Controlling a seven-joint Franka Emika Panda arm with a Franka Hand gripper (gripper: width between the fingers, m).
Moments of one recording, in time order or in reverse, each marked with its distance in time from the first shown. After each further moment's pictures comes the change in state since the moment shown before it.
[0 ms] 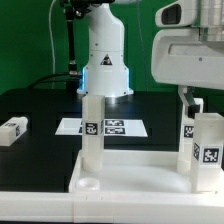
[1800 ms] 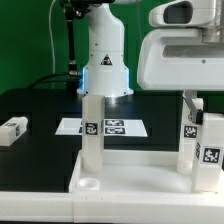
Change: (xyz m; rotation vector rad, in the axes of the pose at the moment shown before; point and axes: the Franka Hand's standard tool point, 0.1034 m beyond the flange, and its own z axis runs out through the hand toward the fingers) arm 0.008 0.007 0.000 -0.012 0.004 -0.537
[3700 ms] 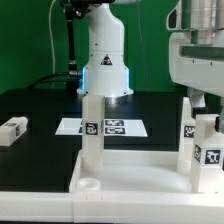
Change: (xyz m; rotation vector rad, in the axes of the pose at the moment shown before) arm -0.001 0.001 0.002 0.012 -0.010 1.166
